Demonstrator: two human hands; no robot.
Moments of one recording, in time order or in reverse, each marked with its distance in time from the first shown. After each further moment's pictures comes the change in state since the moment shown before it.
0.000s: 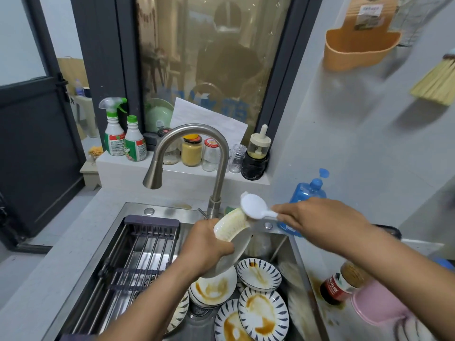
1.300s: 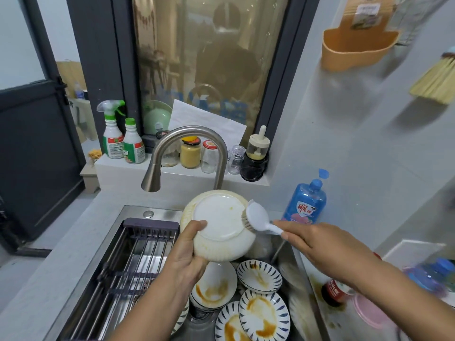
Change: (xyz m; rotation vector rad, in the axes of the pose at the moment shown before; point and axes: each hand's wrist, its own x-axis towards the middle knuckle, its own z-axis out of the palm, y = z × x) left_hand 0.018 -0.025 0.006 -1.451 0.014 -0.369; right_hand -0.019 0.010 0.051 0.329 0.056 0.008
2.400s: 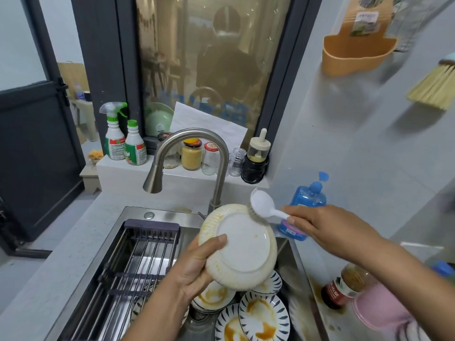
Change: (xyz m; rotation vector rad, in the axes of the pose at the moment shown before) left_hand -0.008 -0.007 -0.022 0.269 -0.385 -0.099; right_hand 0.017 0.009 -0.032 -0.075 0.026 0.018
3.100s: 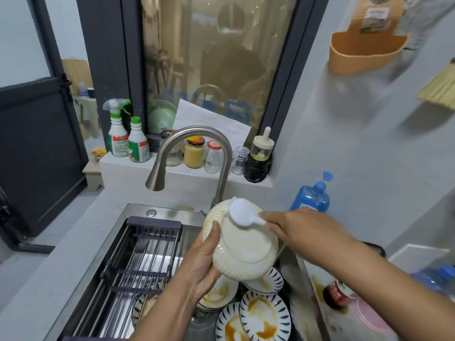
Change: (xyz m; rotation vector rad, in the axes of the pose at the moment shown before) left_hand 0.003 -0.007 0.016 -0.104 0.124 0.104; right_hand 0.011 -0.054 0.004 -0.120 -0.096 -0.035
